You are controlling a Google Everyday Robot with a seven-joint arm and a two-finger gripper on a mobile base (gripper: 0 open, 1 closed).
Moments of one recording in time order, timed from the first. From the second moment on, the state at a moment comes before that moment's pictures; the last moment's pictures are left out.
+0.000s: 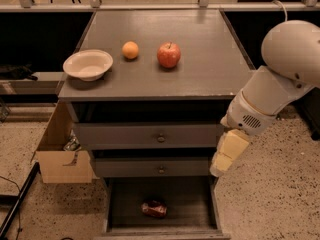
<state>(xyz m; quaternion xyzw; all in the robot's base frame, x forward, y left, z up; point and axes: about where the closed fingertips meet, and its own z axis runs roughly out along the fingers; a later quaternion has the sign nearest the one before) 0.441 -0.144 0.793 -0.54 0.82 0.16 0.08</state>
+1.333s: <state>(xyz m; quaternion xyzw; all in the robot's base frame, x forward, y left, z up) 0.431 -0.110 0.655 -0.28 0.85 0.40 0.21</state>
